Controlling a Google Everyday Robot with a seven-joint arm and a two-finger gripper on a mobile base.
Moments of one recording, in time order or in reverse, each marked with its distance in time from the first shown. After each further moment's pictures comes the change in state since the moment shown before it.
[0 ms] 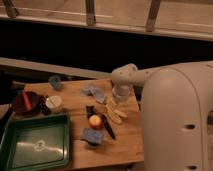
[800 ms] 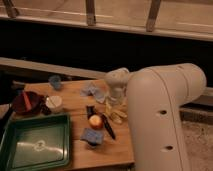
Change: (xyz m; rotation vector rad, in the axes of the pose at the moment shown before) arm -0.008 0.014 0.047 -0.059 0.109 -0.020
